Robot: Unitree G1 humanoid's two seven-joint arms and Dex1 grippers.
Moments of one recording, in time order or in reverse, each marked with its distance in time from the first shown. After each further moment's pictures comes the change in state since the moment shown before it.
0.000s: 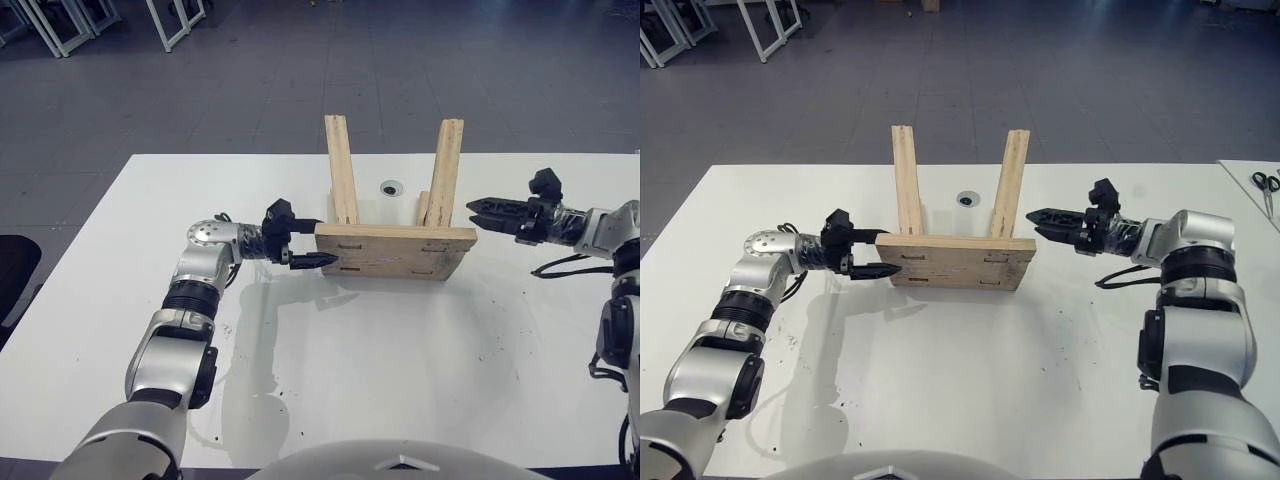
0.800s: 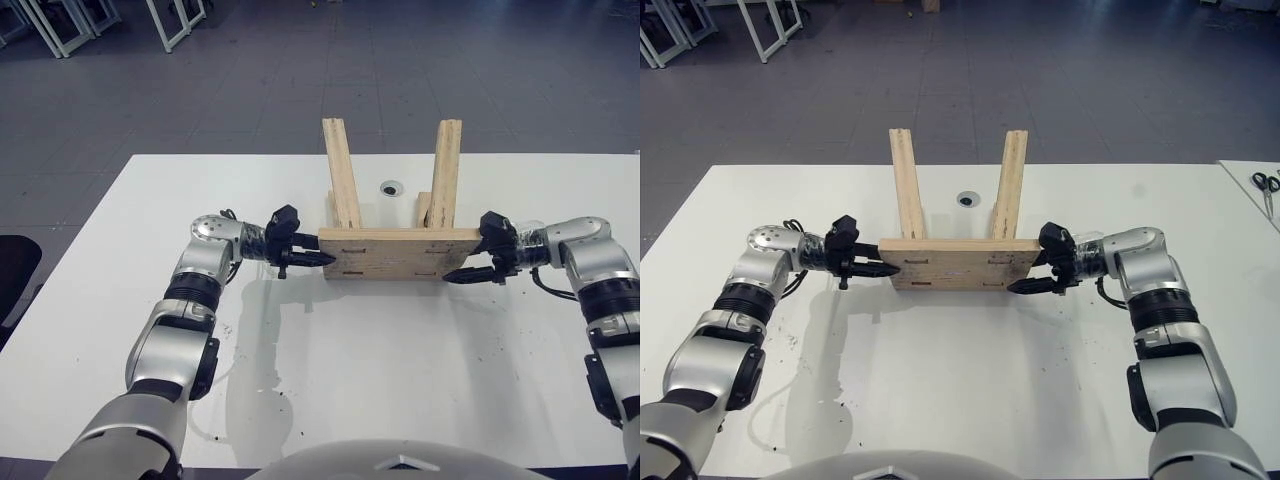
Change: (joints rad) left arm -0.052 0.002 -0.018 0.056 0.043 -0.012 -0.077; right arm 0.231 0.030 0.248 -0.314 -0.229 -0.647 0.116
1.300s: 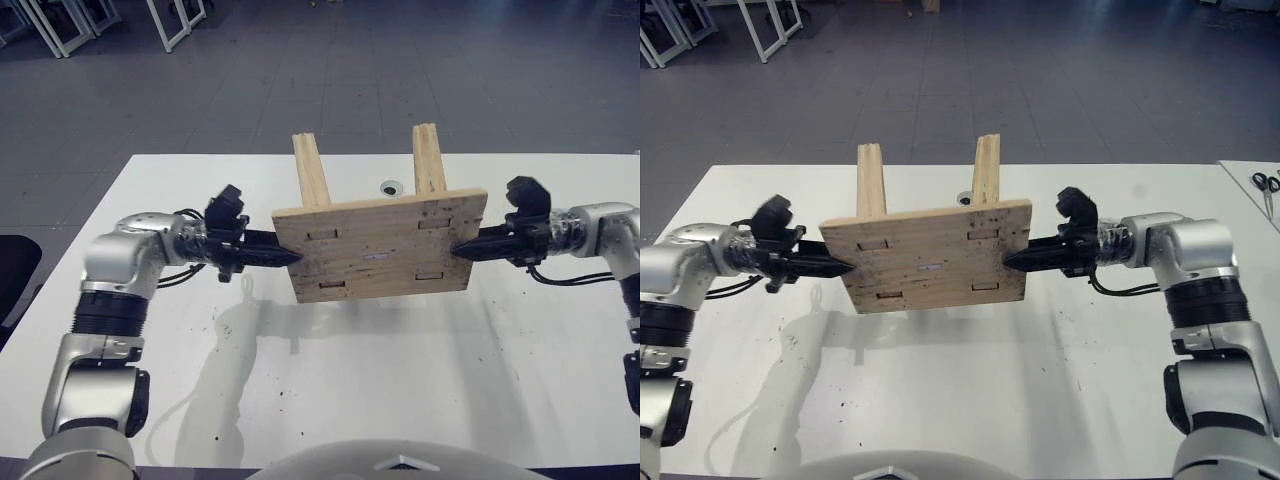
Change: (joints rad) left arm 0.207 0.339 0.119 -0.709 -0.510 0.842 -0.050; right arm -0.008 -0.175 -0.042 -0.403 0.618 0.721 0.118
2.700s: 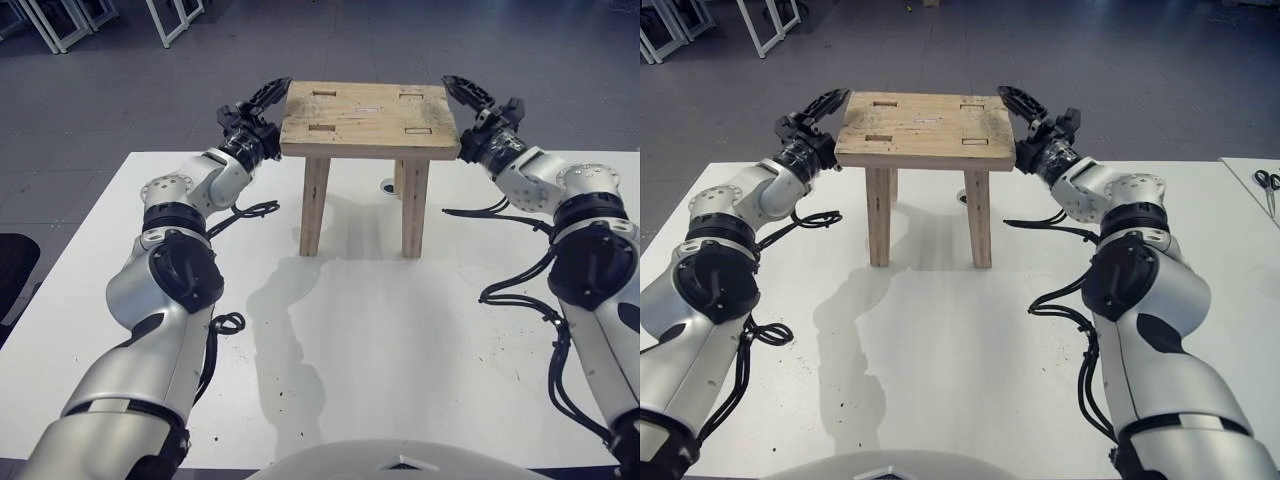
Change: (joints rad) left arm -0.653 -0.394 0.842 1.092 -0.371 0.130 1.274; right arm -0.553 0.410 -0.899 1.023 0.091 -0.072 -1.060
